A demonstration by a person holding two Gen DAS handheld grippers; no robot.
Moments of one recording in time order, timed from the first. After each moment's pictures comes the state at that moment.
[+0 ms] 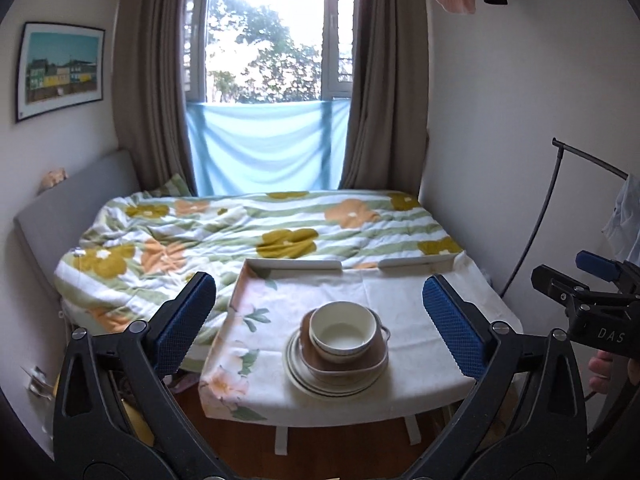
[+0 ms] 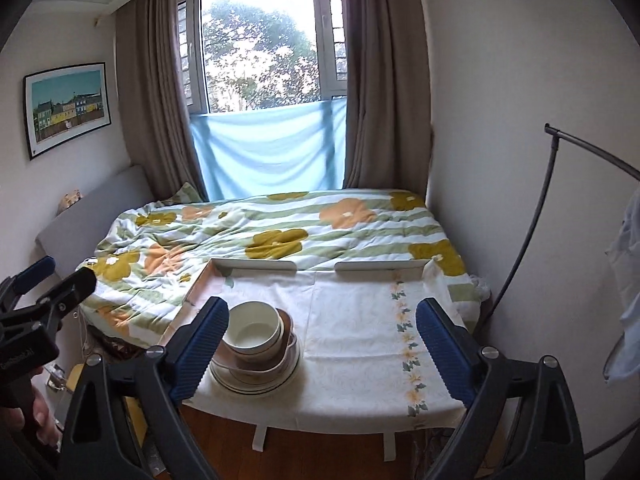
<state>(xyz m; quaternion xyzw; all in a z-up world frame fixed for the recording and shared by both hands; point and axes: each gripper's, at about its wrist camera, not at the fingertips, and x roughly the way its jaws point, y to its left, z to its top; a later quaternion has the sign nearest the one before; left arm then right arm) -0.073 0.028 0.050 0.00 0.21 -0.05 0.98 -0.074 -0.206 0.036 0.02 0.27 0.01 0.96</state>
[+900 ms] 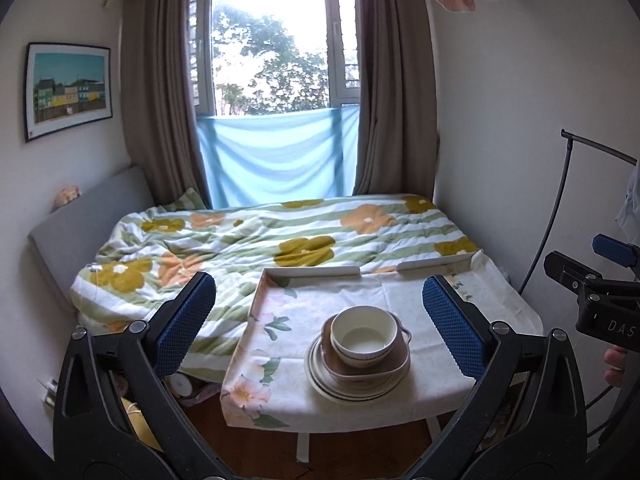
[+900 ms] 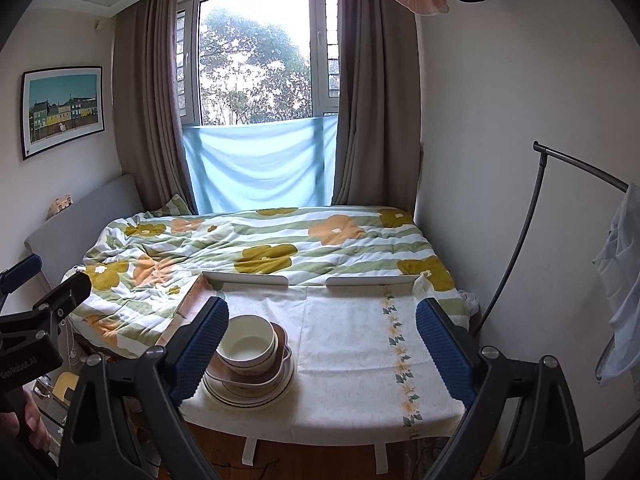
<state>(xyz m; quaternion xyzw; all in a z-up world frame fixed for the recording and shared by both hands) -0.075 0.024 0.044 0.03 0.20 -0.03 0.98 -0.086 -0.195 0.041 0.01 0.24 -0.01 0.97</state>
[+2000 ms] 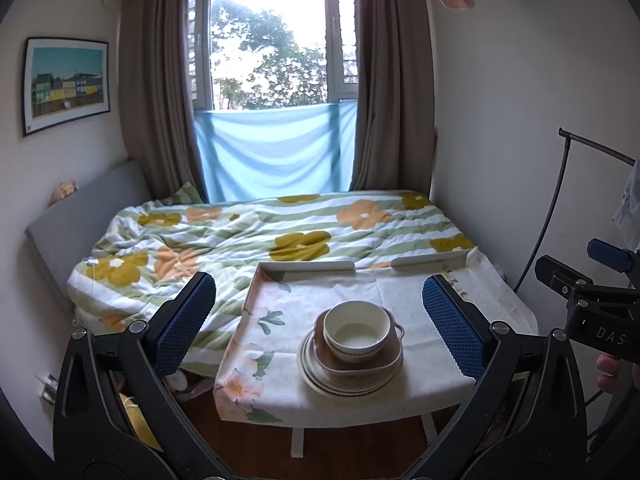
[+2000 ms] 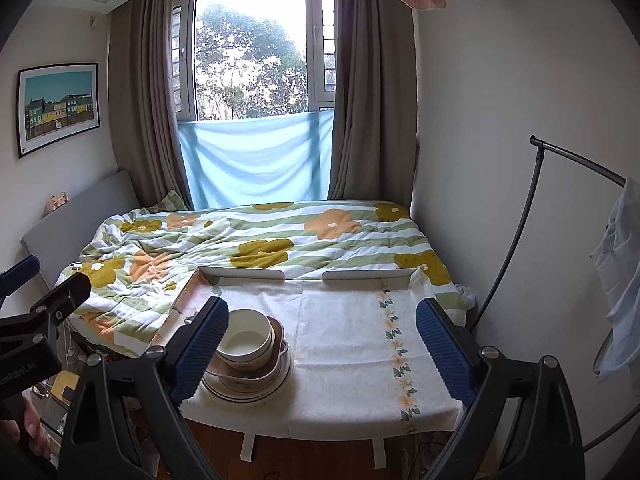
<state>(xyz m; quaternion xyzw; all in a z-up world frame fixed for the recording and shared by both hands) -0.078 0.018 0.040 0.03 0.21 -0.03 0.98 -0.086 -0.199 0.038 0.01 0.25 -0.02 0.97</state>
